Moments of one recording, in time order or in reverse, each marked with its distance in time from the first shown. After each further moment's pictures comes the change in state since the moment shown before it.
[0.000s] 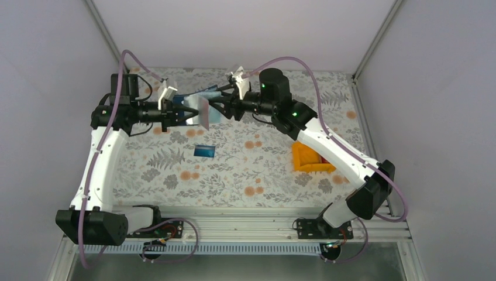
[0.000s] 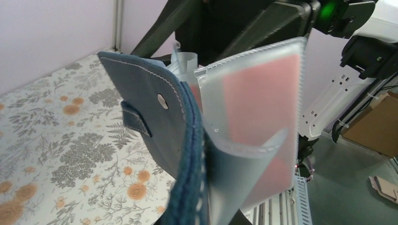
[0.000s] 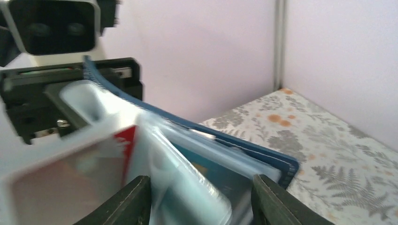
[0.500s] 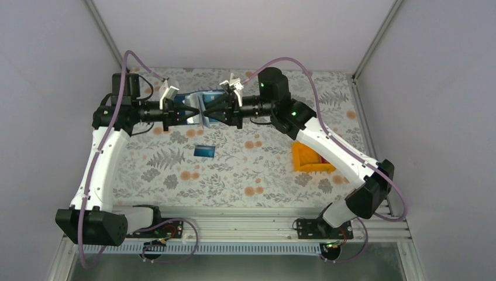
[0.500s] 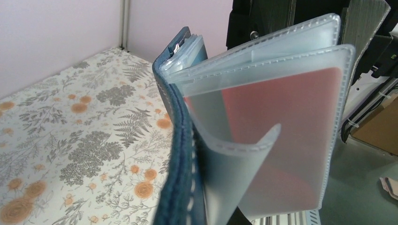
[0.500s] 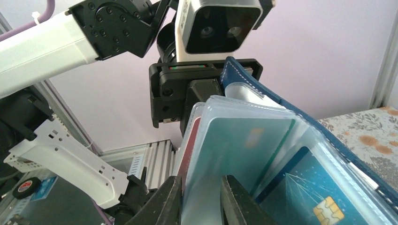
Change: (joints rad) left arm -0.016 -0.001 -0.012 0.042 -0.032 -0.022; right arm 0.005 0.016 0.024 -0.005 -0.312 -0.020
